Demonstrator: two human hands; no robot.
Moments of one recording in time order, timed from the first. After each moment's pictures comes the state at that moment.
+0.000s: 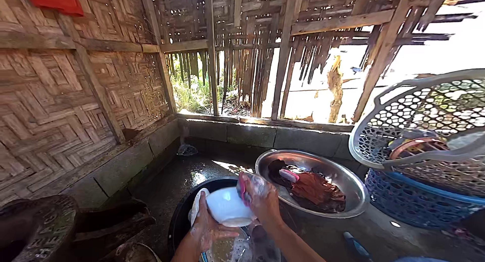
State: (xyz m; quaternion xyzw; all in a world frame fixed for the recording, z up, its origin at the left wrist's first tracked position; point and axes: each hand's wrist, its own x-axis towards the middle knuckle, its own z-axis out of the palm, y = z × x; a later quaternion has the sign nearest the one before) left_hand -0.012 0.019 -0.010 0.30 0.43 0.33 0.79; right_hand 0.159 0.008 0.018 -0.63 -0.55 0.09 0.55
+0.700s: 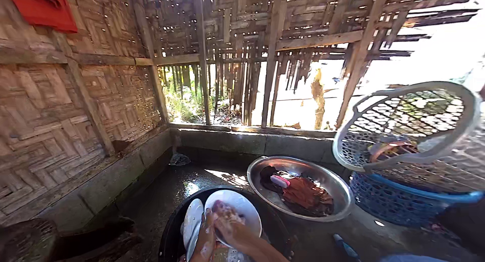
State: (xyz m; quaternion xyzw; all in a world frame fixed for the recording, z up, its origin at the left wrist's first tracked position) left_hand 0.020 0.004 -0.028 0.42 0.48 0.42 0.64; right_hand 0.143 -0.003 -0.011 -0.60 -0.69 0.35 0.22
